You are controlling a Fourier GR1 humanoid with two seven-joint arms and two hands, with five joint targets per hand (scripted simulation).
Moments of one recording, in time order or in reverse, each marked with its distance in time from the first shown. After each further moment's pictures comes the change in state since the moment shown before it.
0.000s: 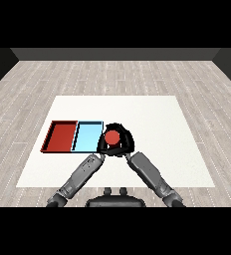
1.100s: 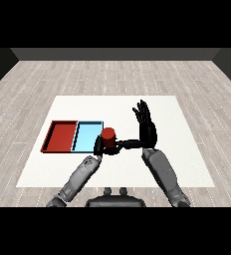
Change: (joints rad) left arm 0.065 -0.002 0.055 0.031 -0.003 -0.045 -0.046; right arm 0.031 -0.088 -0.200 -0.318 0.130 -0.005 0.152
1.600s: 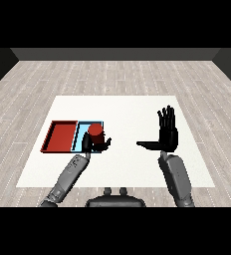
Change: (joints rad) left arm 0.038 0.122 0.091 -0.136 -0.054 -0.033 0.068; right arm 0.180 -0.086 -0.193 -0.049 -0.096 0.116 -0.055
